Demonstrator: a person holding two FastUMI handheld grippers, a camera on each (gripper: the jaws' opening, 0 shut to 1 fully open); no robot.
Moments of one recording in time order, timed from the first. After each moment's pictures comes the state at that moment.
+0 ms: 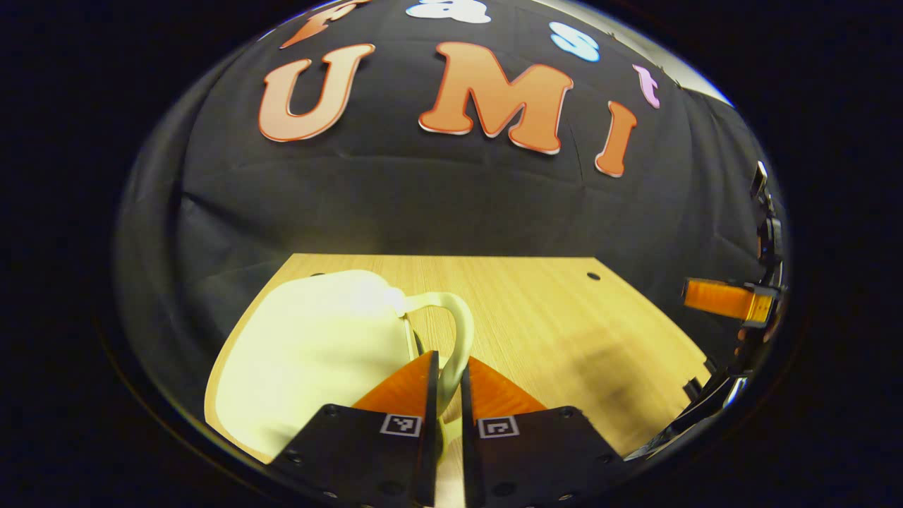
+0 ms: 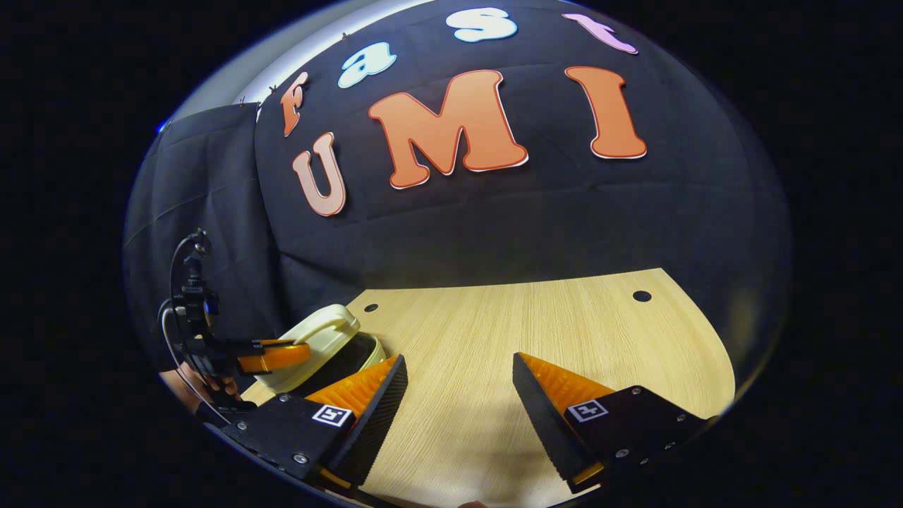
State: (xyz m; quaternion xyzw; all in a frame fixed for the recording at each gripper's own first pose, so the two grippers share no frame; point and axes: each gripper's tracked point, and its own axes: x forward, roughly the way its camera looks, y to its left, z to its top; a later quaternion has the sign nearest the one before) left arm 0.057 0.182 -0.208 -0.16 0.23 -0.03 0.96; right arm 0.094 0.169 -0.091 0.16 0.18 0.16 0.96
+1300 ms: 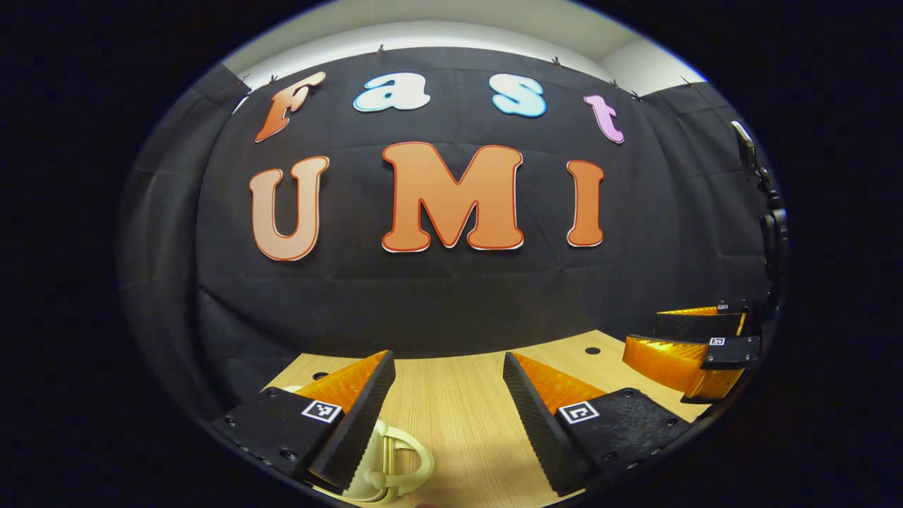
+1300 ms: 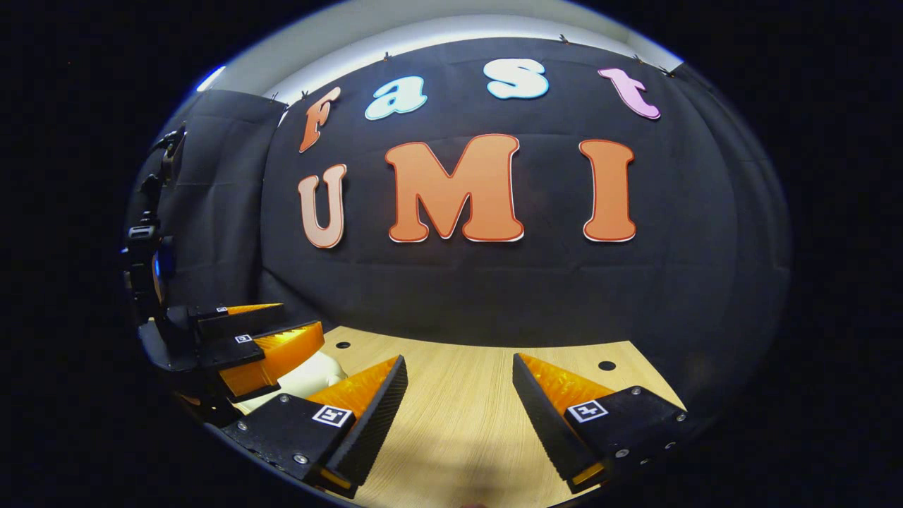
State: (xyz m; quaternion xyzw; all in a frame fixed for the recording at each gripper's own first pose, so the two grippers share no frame) left arm 0.074 0.138 -0.041 -0.09 0.02 0.05 0.99; right arm 0.104 0.155 -0.022 0.09 0.05 0.11 0.99
